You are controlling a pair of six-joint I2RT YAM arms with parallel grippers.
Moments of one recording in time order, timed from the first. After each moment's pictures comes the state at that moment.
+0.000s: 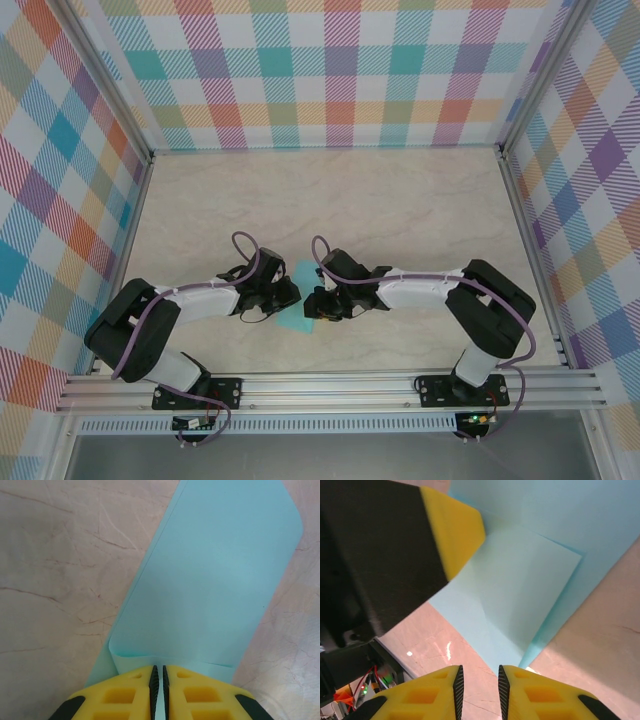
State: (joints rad) left arm -0.60 1.47 0.56 -0.09 0.24 -0.96; right arm 0.94 1.67 0.85 -0.15 -0.45 0.94
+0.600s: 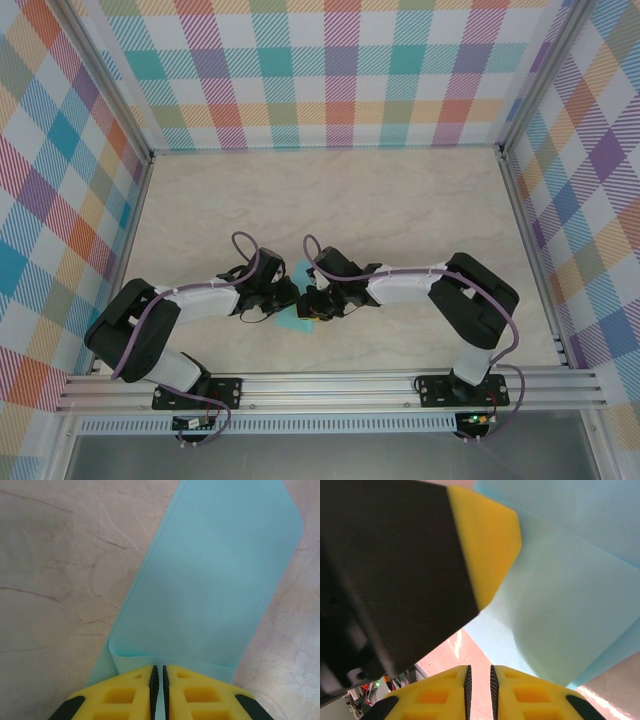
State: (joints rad) left arm -0.60 1.47 0.56 -0.09 0.24 -0.96; right arm 0.94 1.78 0.91 -0.10 -0.53 0.94
